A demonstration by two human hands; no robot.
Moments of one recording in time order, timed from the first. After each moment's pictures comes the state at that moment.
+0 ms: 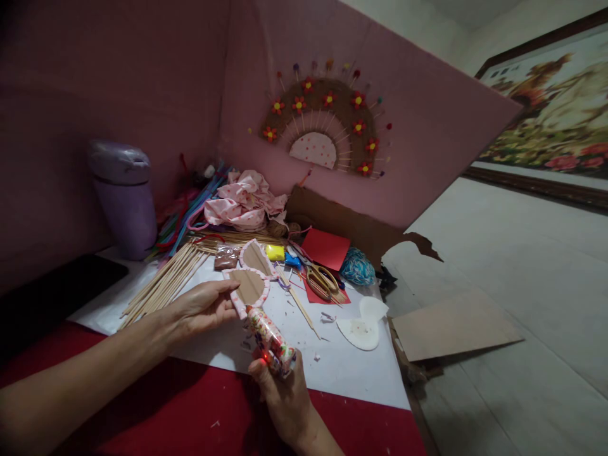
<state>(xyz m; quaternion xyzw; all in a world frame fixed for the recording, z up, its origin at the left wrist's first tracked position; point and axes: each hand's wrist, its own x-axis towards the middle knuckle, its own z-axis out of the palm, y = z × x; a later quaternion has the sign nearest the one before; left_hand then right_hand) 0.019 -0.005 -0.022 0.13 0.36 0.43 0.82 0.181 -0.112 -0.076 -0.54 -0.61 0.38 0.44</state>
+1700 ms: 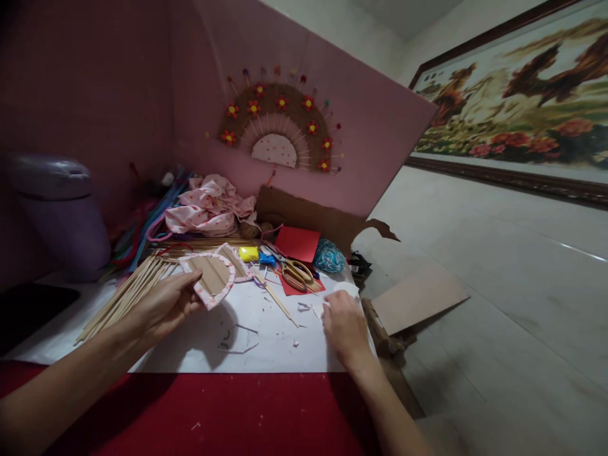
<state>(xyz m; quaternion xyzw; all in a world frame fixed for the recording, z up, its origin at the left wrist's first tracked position) 0.012 0.000 -0.016 0.26 0.36 0.53 0.72 0.308 -0.083 -0.024 -0.73 -0.65 -0.17 0.10</state>
